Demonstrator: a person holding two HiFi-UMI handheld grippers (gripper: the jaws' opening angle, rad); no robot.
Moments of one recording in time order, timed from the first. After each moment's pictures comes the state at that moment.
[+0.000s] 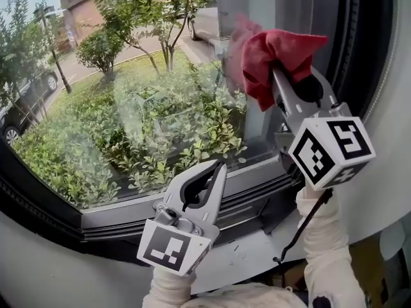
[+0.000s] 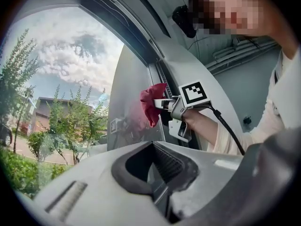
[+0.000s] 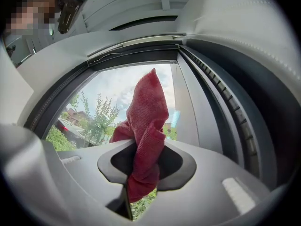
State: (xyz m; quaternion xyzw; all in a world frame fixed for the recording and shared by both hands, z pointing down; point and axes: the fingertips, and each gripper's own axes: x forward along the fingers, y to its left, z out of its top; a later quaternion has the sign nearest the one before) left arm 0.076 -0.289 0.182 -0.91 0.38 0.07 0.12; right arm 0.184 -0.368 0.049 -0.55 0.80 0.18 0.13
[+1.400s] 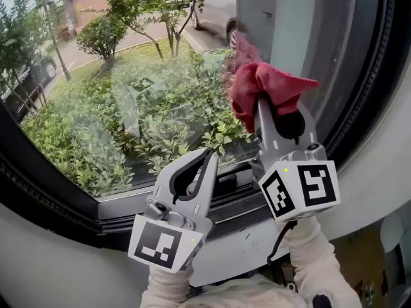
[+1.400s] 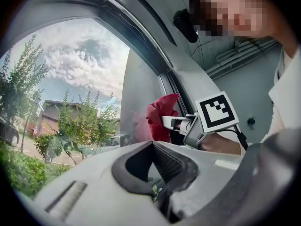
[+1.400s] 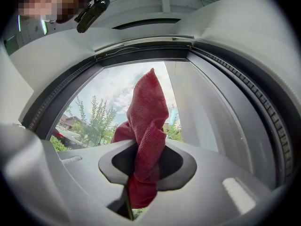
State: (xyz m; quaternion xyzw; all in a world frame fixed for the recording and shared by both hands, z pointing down) left arm -0.040 -0.281 0.188 -0.90 0.41 0.09 0.12; right arm 0.057 -0.338 0.123 -0.57 0.79 0.15 0.17
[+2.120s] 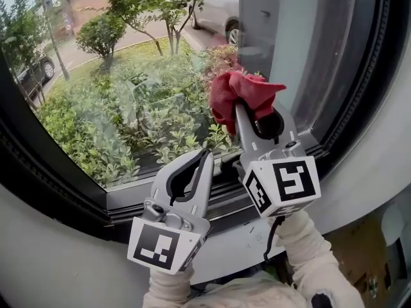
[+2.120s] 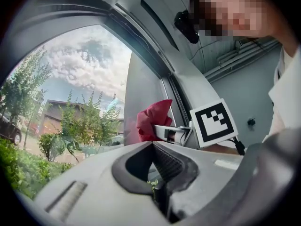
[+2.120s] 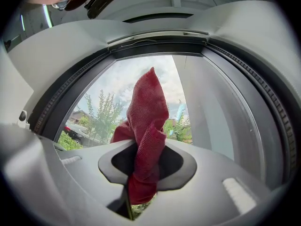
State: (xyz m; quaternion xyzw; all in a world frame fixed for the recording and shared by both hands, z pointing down) left arm -0.082 -0.251 0.198 -0.90 0.42 0.09 0.11; right arm -0.009 -0.324 0.153 -0.56 0.81 0.16 0.12
